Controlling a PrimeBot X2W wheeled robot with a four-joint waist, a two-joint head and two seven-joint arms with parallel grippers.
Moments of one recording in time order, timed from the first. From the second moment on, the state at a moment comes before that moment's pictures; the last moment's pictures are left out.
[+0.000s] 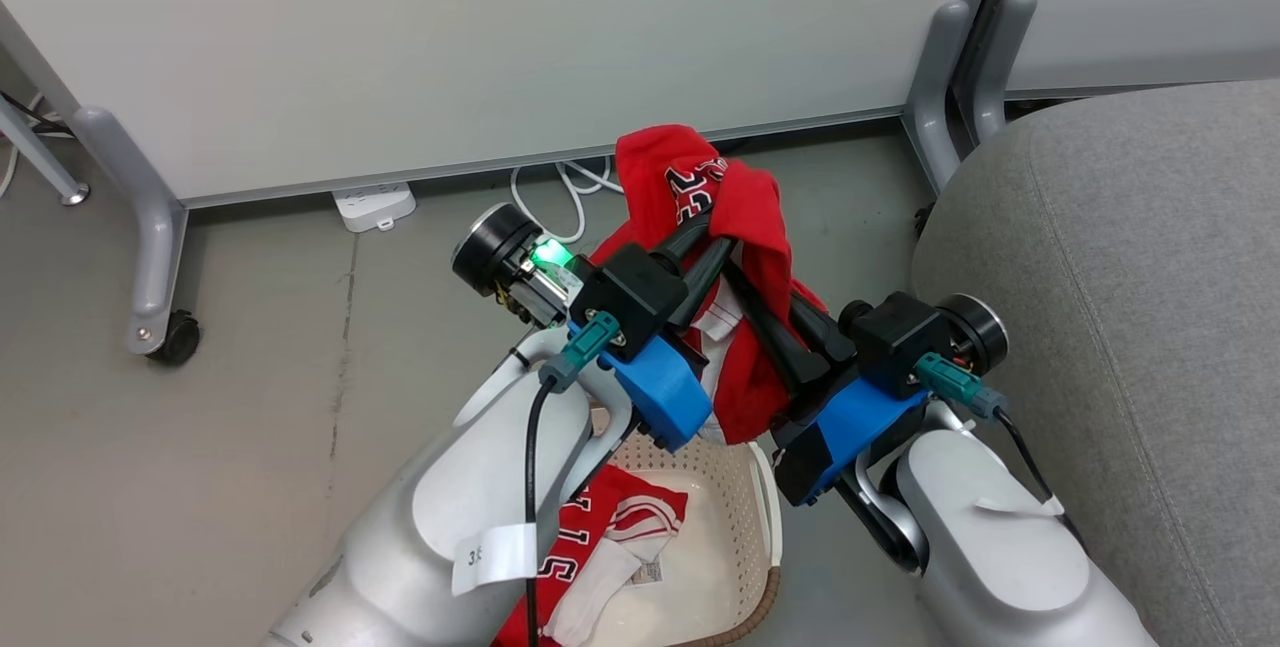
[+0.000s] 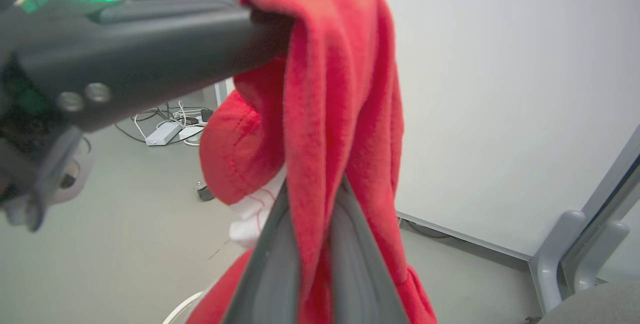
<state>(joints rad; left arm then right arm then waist) -0.72 0.05 -0.75 0.57 -0.25 -0.12 -0.26 -0.55 -0.08 0.48 0.54 0.21 0.13 -0.26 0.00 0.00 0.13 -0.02</state>
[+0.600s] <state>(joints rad) -0.73 0.05 -0.76 0.57 -0.26 -0.11 -0.26 -0.56 -0.08 0.48 0.54 0.21 0.13 -0.26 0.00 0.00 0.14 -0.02</state>
